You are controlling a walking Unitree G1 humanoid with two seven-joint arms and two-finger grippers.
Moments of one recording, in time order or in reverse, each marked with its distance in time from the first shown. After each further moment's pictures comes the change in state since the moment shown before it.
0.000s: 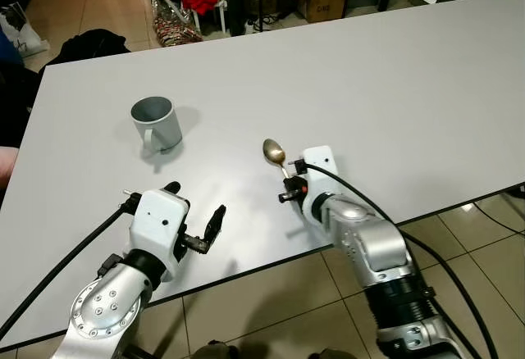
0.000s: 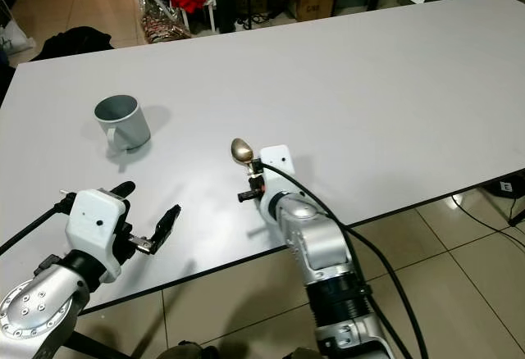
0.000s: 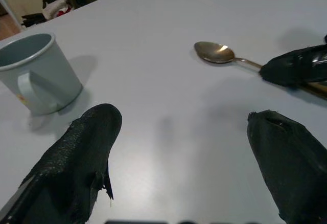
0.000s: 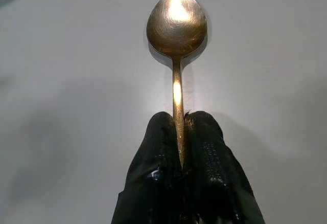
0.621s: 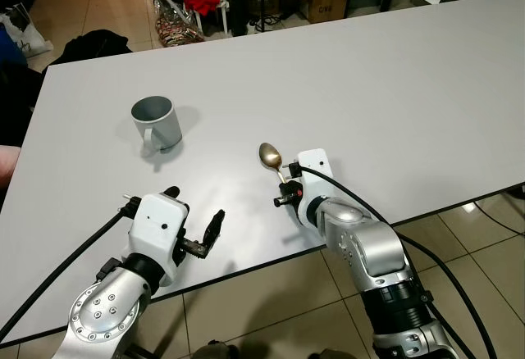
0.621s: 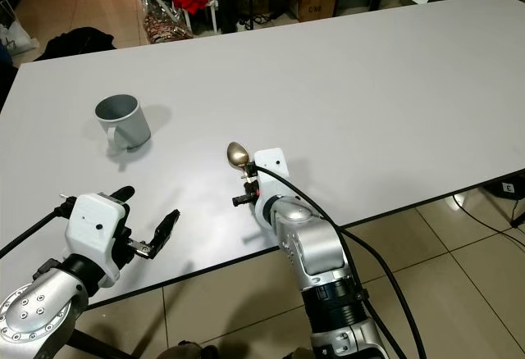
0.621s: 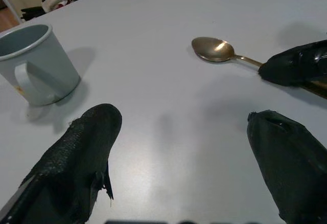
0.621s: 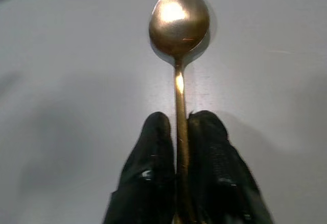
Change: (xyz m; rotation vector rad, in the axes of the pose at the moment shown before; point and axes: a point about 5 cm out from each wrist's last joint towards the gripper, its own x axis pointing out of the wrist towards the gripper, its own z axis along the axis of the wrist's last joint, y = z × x) left arm -0.002 0.000 -0.004 0.000 0.021 -0.002; right arm -0.006 0.007 0.000 0.003 0.039 -0.004
